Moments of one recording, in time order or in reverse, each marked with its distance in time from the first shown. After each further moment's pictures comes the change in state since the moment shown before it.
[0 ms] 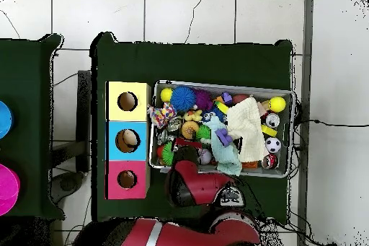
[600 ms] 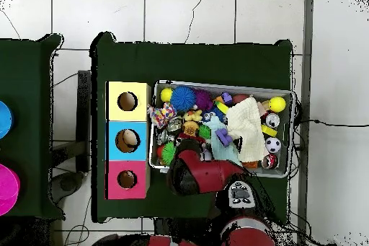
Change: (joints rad) arm -0.057 -0.083 0.076 -0.056 -0.058 0.289 0.000
